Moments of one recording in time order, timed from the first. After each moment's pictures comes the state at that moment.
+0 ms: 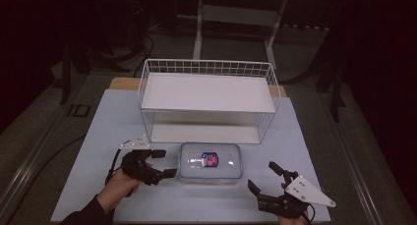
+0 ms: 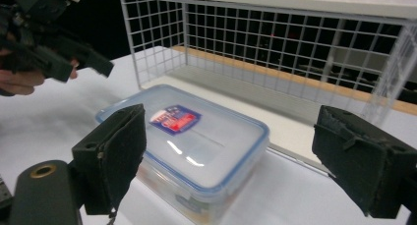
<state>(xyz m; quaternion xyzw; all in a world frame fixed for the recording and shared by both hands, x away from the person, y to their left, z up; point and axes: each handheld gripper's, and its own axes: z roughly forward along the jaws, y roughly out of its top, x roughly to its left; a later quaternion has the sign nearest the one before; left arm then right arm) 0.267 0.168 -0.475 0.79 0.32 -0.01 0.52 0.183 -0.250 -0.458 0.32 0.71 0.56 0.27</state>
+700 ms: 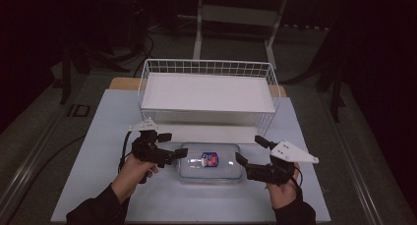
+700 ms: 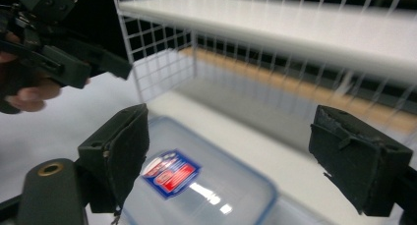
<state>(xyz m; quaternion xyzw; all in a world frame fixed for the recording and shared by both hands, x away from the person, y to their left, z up) 0.295 0.143 -0.449 0.75 0.39 0.01 0.54 0.248 -0.218 -0.419 0.32 0.74 0.55 0.22</state>
